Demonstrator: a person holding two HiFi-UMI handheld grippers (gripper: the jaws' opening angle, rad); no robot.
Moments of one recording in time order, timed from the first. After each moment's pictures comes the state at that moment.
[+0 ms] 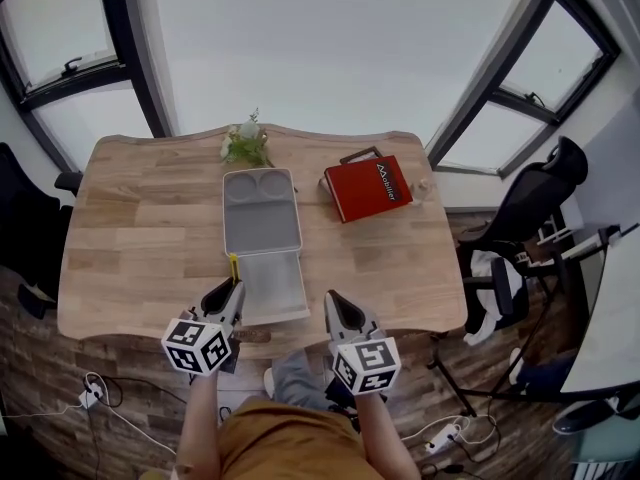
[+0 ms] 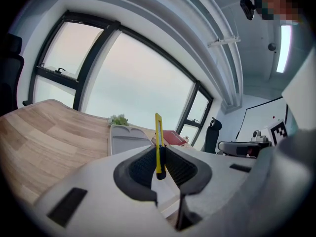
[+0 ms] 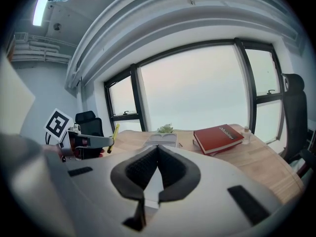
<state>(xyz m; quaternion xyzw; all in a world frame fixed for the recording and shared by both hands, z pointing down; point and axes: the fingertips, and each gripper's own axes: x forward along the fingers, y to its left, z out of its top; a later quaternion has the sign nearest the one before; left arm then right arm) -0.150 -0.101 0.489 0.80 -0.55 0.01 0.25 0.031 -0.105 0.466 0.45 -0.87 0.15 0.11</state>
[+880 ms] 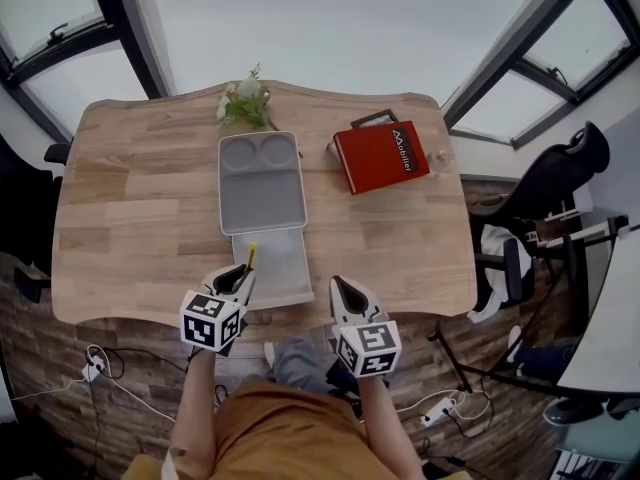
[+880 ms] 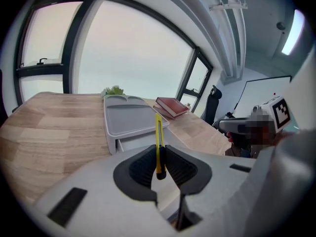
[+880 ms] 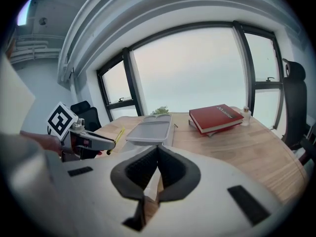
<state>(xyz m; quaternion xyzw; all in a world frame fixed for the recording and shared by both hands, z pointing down) -0.132 -0.113 0.584 0.80 -0.49 0.19 0.30 0.037 -0.121 0.541 0.45 -0.85 0.20 0.18</state>
